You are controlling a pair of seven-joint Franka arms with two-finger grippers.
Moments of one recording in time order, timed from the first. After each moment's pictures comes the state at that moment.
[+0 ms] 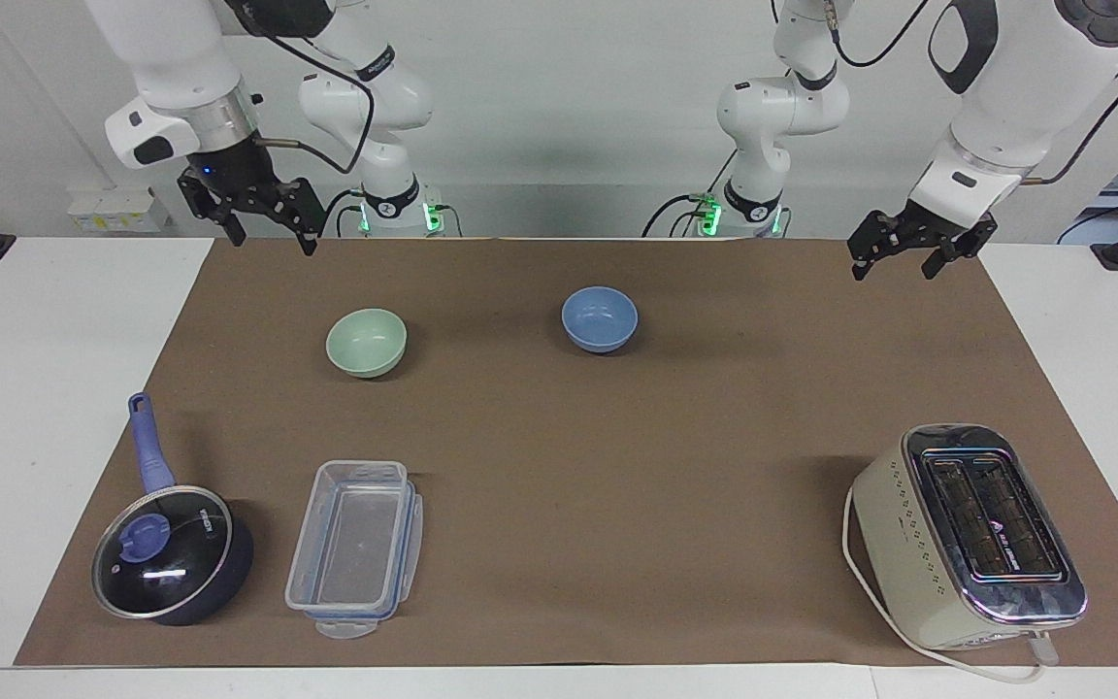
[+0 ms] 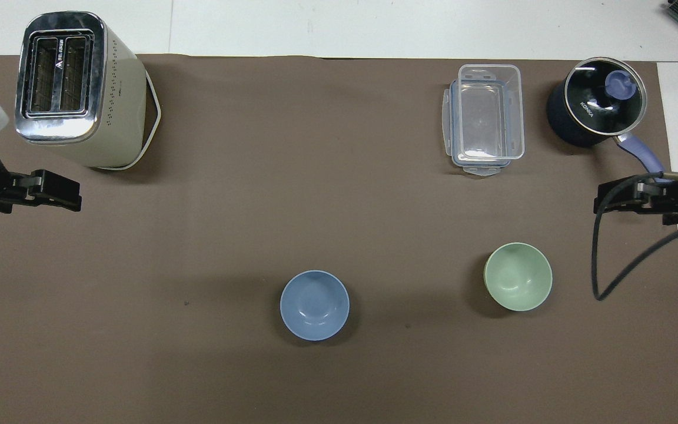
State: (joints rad) left arm 0.02 0.00 -0.13 -1.60 -0.01 1.54 -0.07; right arm 0.00 -0.09 0.02 -1.74 0.00 1.65 0.20
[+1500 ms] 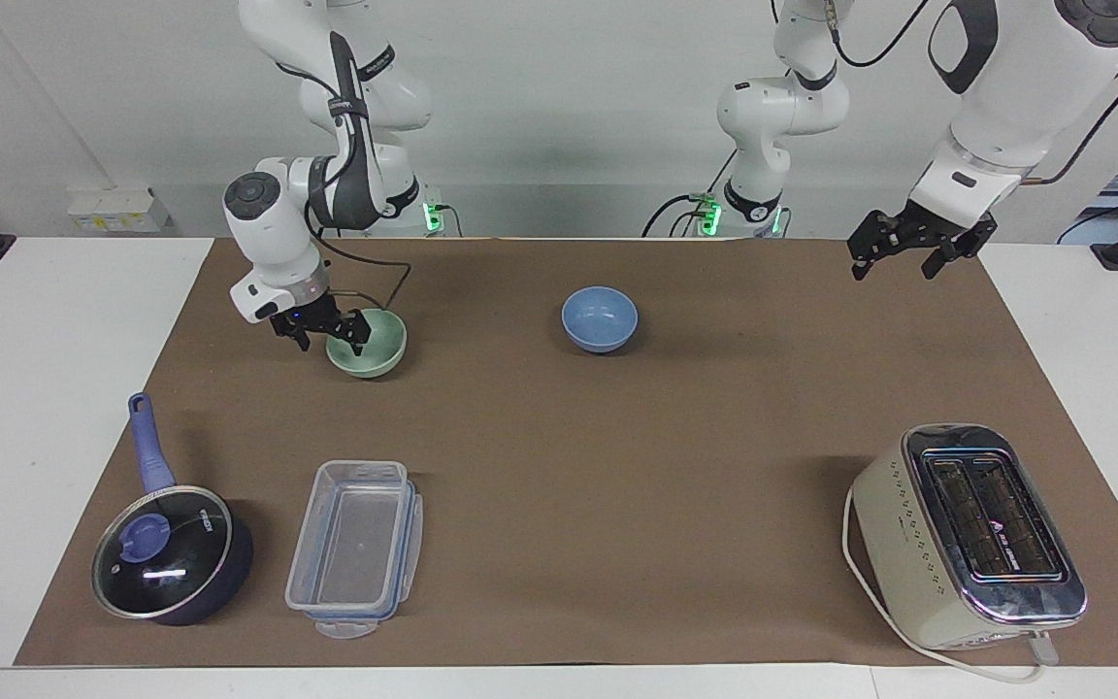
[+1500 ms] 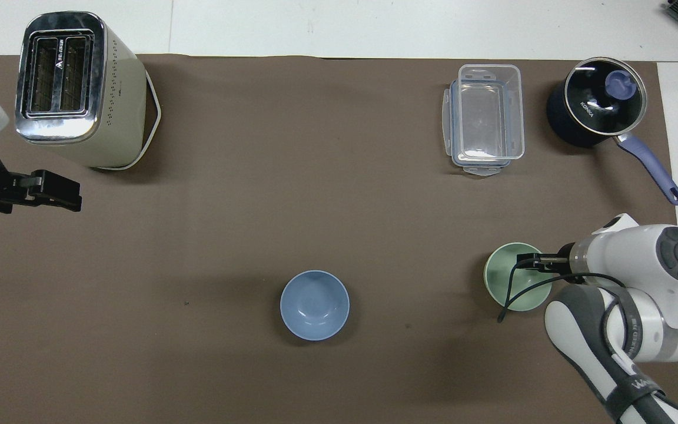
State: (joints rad) left arm 0.02 0.00 -0.13 -1.60 -0.01 1.54 -0.07; right arm -0.06 -0.06 0.02 -2.45 0.00 2.37 0.06
